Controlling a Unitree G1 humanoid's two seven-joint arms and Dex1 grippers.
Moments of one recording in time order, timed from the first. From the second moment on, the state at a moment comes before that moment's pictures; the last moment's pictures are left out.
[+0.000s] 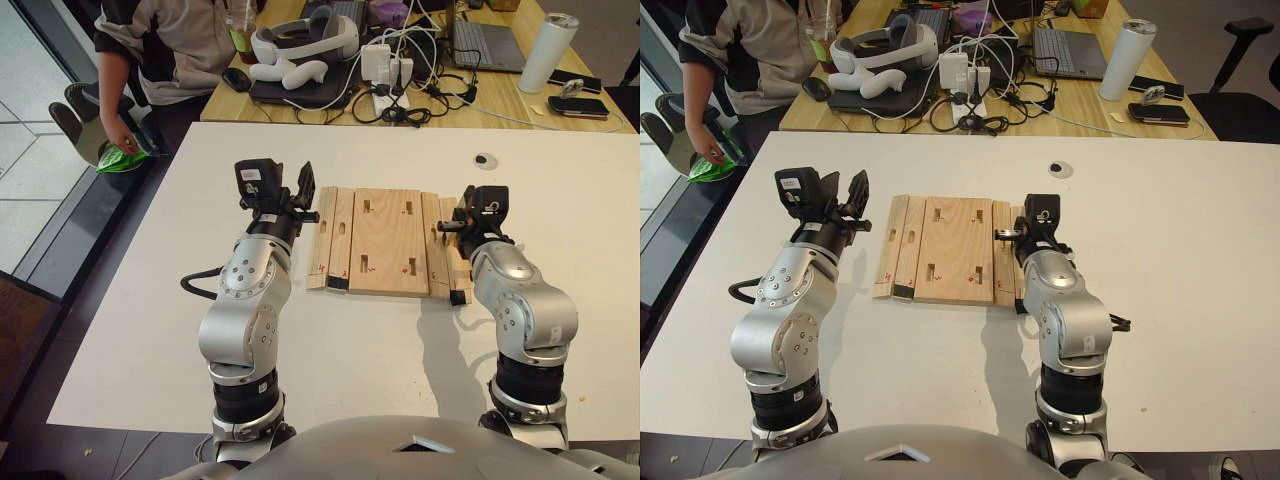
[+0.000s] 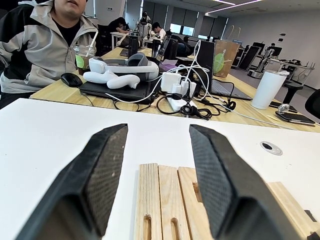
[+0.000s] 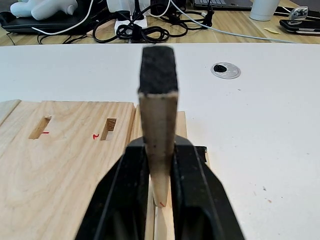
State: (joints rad) left arm -0.14 -0.05 0.01 -0.62 -0.15 0.77 0.04; right arm -0.20 -0.01 0.00 -0.51 0.10 1.10 -0.14
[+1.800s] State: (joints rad) left arm -0.14 -0.04 -0.03 -0.61 -0.14 0.75 0.05; right arm -0.18 -0.02 -0.01 -0.45 0.04 1.09 -0.09
